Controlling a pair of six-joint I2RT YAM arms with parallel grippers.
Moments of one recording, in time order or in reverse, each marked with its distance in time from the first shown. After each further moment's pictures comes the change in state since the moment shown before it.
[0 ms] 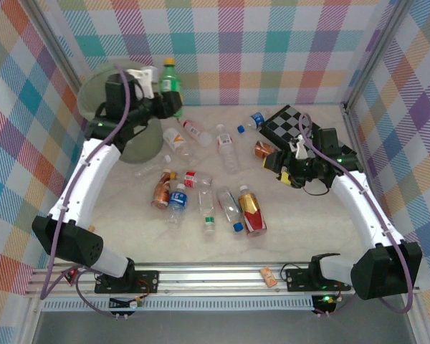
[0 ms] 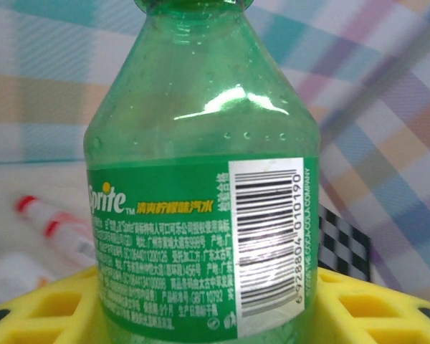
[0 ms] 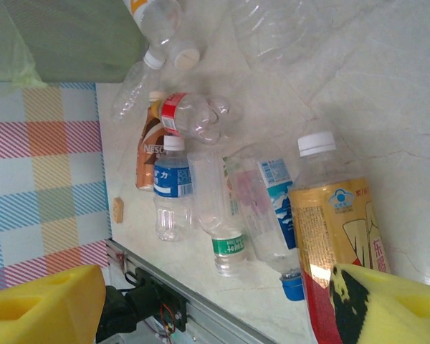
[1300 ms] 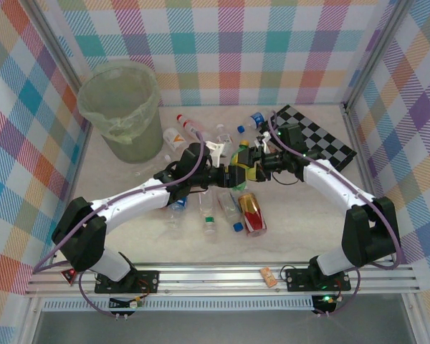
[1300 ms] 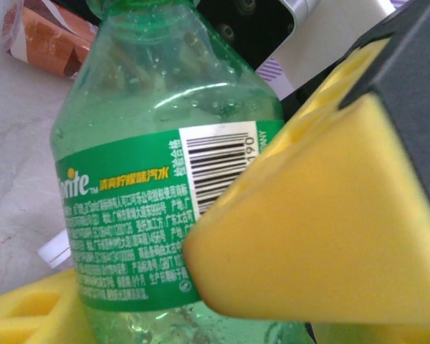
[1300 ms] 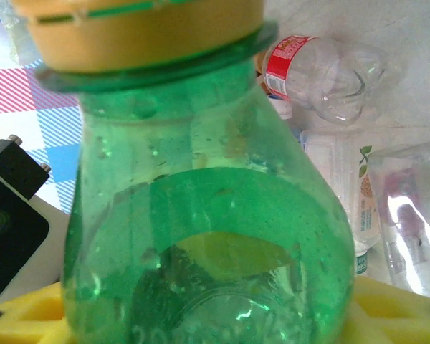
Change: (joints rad) left arm -0.540 0.014 -0.628 0.531 0.071 -0.320; right arm 0.202 0.257 -0.024 0.474 -0.249 0.314
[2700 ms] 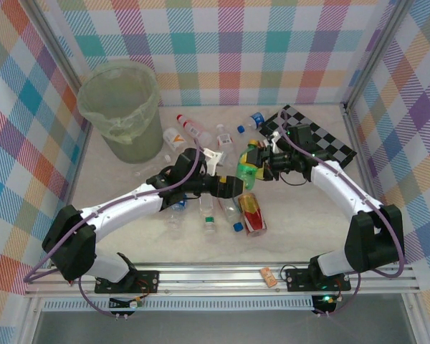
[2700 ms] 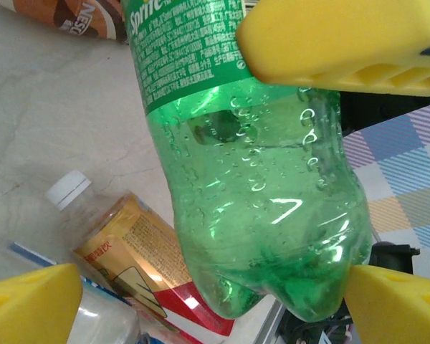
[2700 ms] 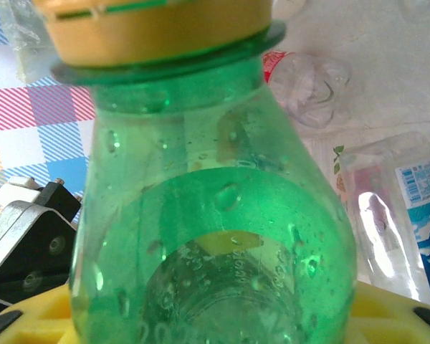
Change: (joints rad) left arm 0.000 -0.086 -0.060 -0.098 0.052 0.085; right arm -0.061 -0.051 -0.007 -0.074 0.001 -0.037
